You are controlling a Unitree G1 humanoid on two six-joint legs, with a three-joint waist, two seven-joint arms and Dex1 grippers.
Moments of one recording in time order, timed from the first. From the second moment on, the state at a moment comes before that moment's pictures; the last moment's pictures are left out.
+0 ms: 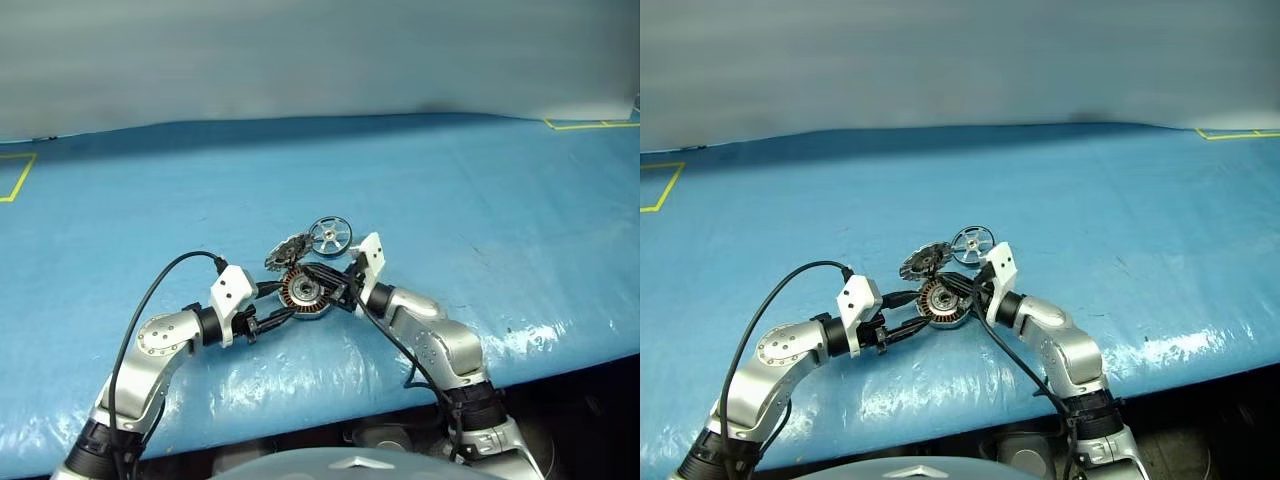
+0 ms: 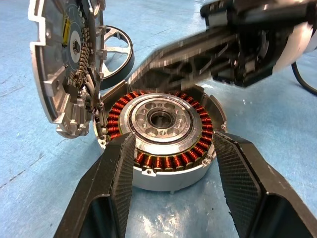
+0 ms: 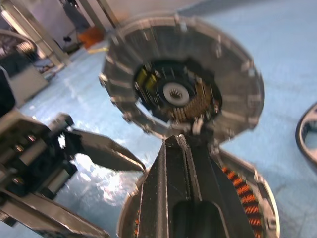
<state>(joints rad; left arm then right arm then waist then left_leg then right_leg) 0.05 0.52 -0.15 -0.32 -0.29 0.32 -0.79 -0.18 -0.15 0.15 -0.17 0.46 0.56 0.66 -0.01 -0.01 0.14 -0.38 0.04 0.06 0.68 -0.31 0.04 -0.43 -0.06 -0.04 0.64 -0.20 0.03</state>
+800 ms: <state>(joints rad) 0.05 0.51 -0.15 -0.32 -0.32 0.31 -0.81 -0.18 -0.34 0.34 -0.19 0.24 0.48 0.68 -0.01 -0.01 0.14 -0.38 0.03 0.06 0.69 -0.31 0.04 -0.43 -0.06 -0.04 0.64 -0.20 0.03</state>
